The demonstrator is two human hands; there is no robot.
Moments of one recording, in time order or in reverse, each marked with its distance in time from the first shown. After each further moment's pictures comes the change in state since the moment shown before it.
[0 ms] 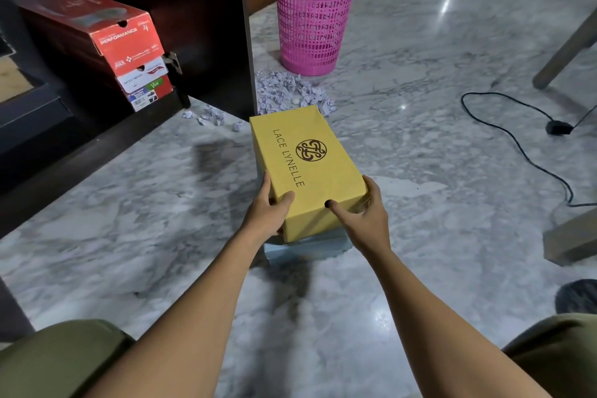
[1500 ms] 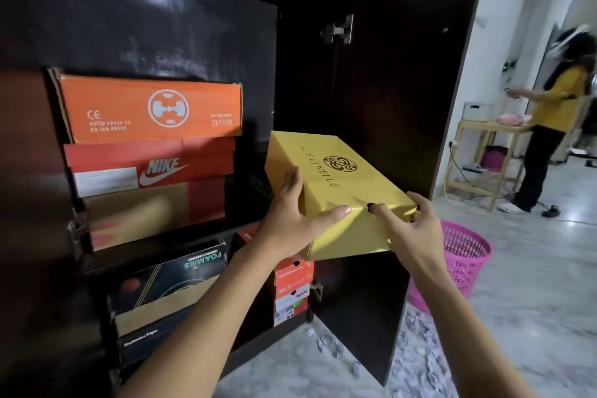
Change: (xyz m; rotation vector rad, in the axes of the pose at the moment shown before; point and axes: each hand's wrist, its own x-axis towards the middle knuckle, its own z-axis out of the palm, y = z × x) left_hand -0.075 0.359 -0.372 0.272 0.564 0.724; right_hand 0.118 -0.517 0.136 0.252 -0.087 -0.480
